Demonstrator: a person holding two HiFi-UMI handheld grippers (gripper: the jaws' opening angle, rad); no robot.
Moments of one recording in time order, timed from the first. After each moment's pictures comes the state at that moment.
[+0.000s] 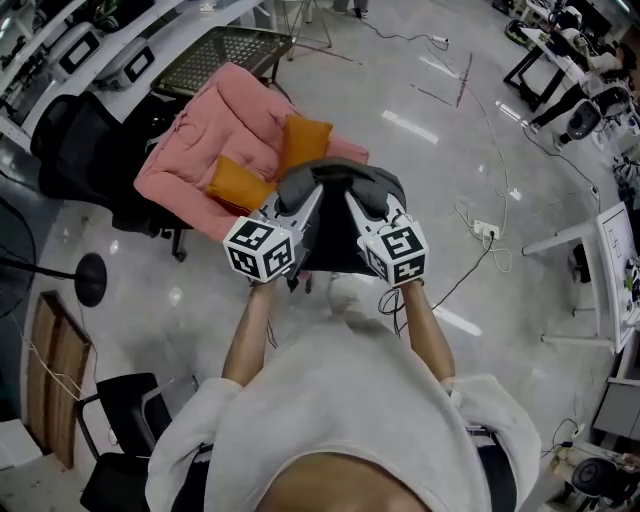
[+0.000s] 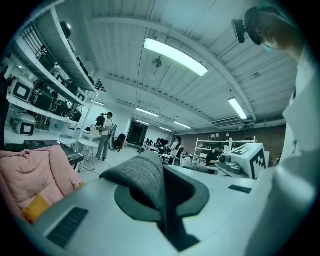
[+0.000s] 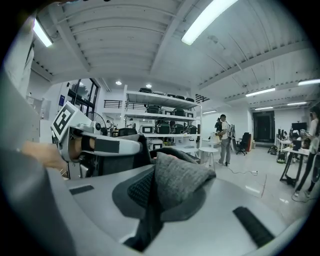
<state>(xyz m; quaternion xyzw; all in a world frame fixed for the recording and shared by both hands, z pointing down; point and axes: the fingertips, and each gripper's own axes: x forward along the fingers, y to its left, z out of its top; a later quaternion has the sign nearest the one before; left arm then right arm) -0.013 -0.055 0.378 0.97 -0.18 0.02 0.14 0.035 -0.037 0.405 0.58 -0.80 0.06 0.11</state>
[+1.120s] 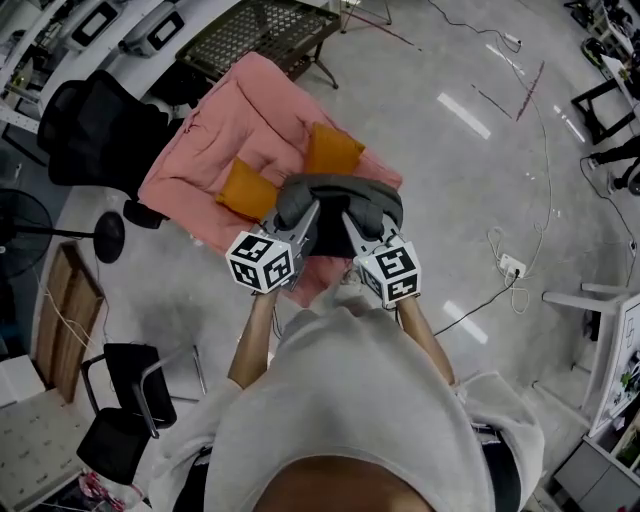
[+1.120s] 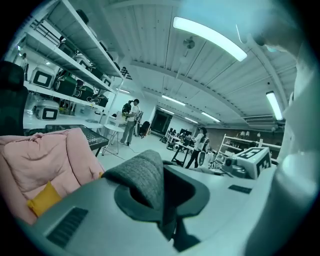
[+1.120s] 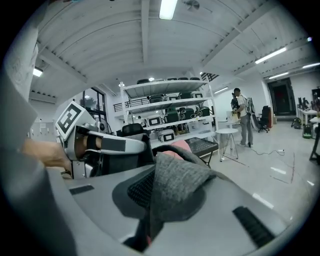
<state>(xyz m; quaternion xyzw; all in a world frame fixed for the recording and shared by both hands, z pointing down) 0.046 -0.249 0.458 0.92 -0.30 0.09 0.23 0.094 -0.224 0.486 0.48 -0.86 0.16 0.11</state>
